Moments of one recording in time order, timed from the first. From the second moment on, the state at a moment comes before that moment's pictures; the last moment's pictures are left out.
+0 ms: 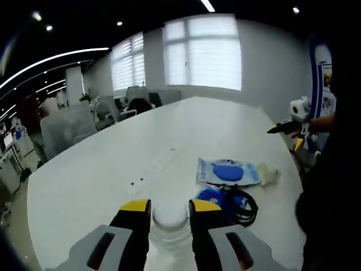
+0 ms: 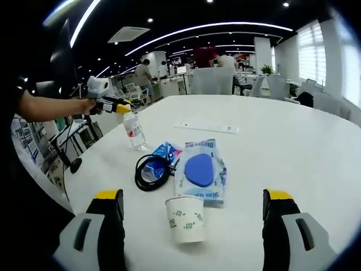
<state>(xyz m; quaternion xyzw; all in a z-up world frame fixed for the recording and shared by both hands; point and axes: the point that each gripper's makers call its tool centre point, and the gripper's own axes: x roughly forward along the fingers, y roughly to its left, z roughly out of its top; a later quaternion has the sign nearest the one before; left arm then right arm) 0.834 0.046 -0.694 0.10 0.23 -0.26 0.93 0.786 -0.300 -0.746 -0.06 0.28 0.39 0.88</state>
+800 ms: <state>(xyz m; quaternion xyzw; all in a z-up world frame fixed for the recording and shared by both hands) 0.772 -0.099 -0.711 0.06 0.26 -0.37 0.89 0.776 -0.319 -0.716 -0.04 0.24 0.39 0.89</state>
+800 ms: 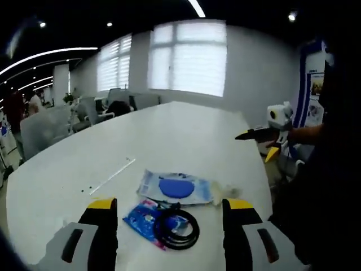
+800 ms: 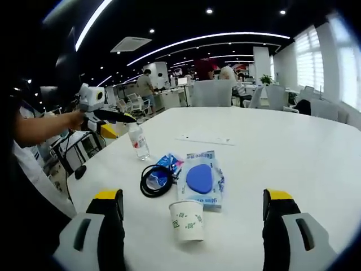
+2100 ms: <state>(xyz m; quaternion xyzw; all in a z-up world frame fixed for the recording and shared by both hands) 0.784 -0.251 -0.817 -0.12 0.36 -0.43 0.82 0.748 -0.333 -0.712 -0.03 0.22 0.40 0.89</state>
